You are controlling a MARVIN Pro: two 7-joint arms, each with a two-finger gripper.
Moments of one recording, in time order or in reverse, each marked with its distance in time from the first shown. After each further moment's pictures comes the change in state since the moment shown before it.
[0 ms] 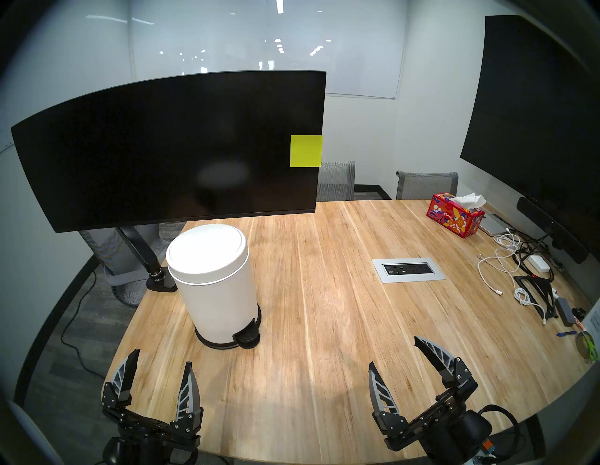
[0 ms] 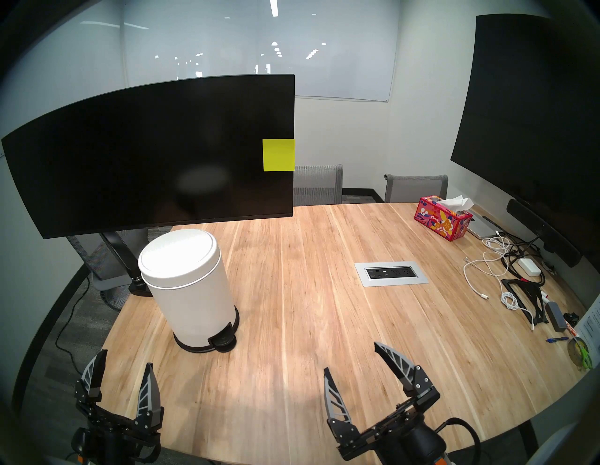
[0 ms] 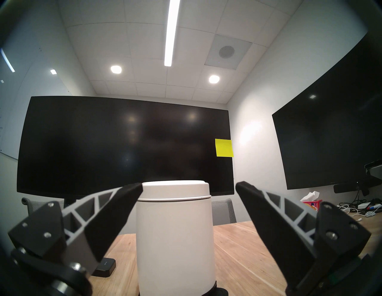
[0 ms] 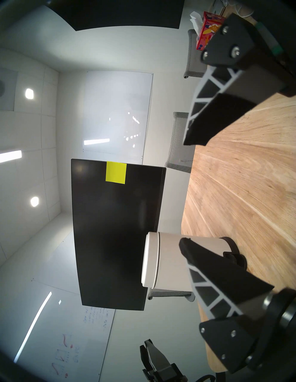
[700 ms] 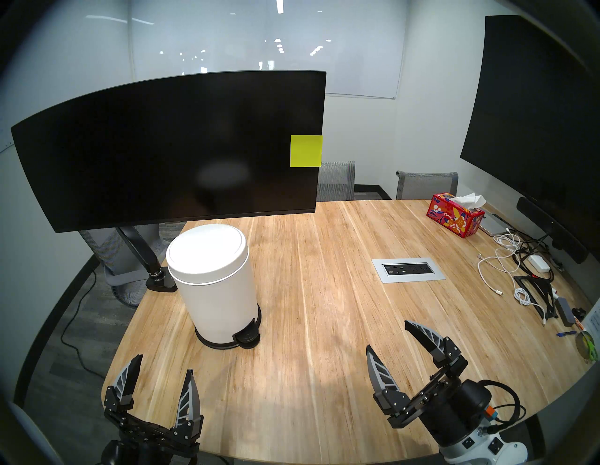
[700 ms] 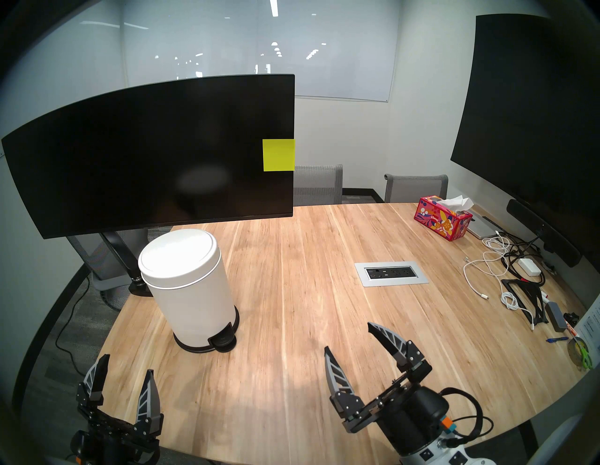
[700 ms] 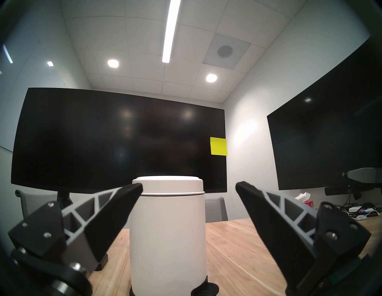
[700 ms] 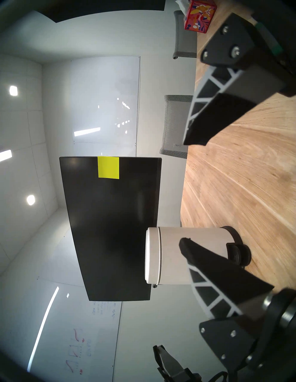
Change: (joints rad) left arm 0.026 0.064 0.016 0.005 -0.049 0.000 0.001; right arm 0.187 0.114 0.034 -0.005 0.134 0.266 0.003
